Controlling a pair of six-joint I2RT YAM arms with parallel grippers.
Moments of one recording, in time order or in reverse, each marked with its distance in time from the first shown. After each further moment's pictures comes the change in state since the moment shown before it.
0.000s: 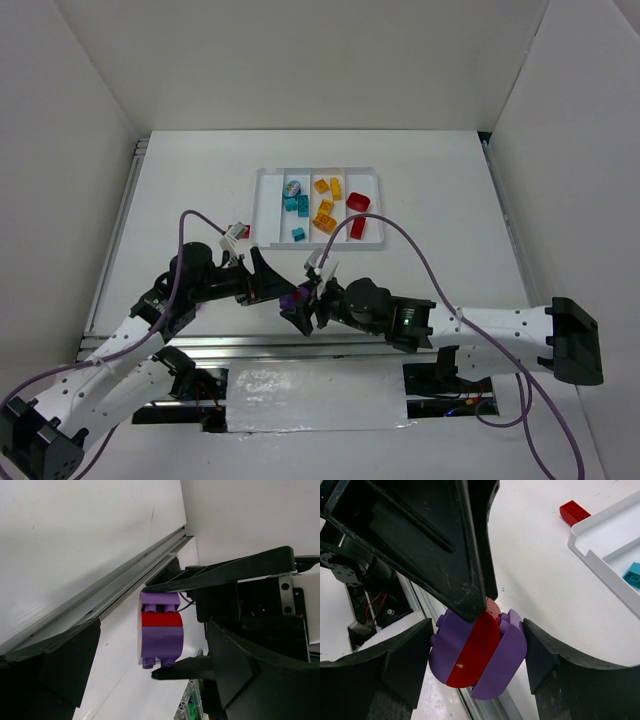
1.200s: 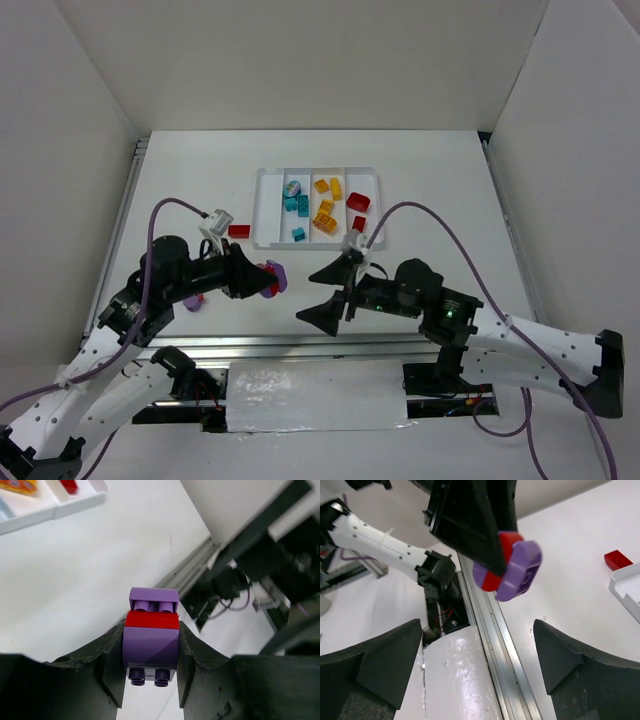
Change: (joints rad) left arm -0.008 -0.083 0.221 -0.222 -0.140 0.369; right arm -0.123 -0.211 0.067 -0.105 -0.344 0.067
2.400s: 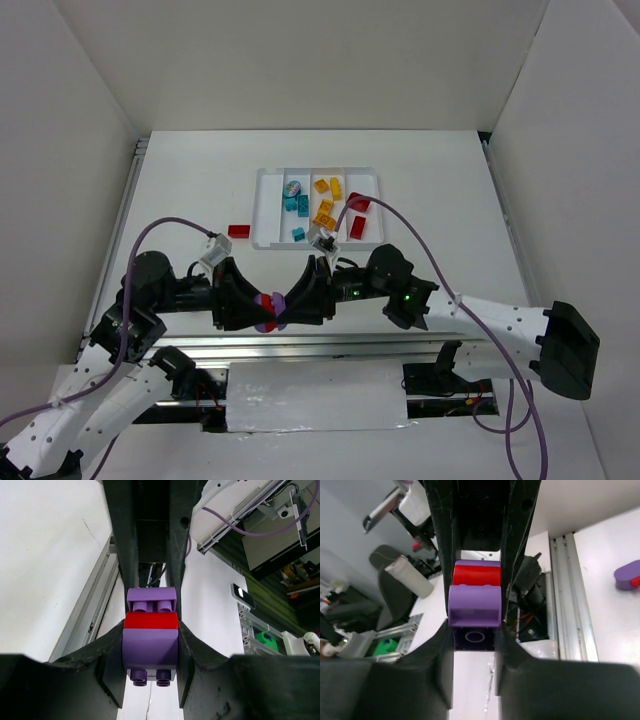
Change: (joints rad) left arm -0.001 -0.117 -0.071 0.127 0.483 0.113; right arm -0.114 0.262 -0.027 0.470 -0.502 0.348
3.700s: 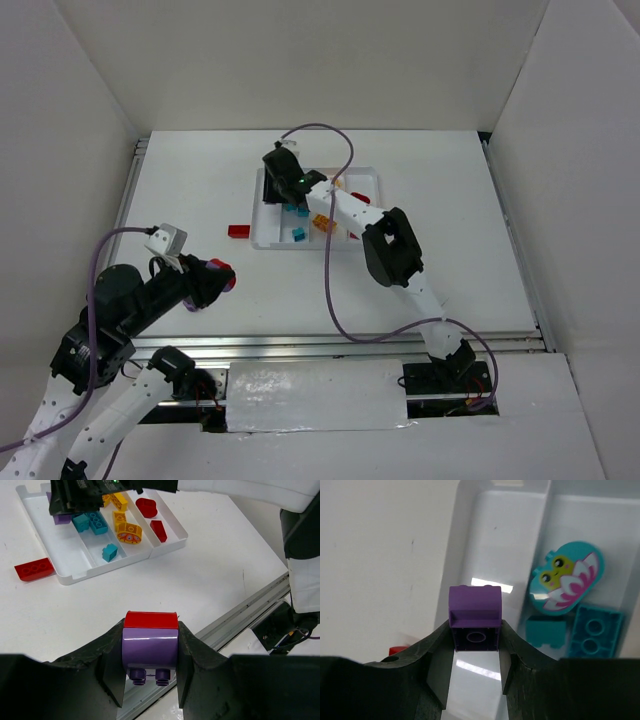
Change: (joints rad) left arm 0.051 -0.110 0.177 -0.393 -0.761 0.175; right arm -0.301 1.320 1.500 -0.985 0.859 -0.029
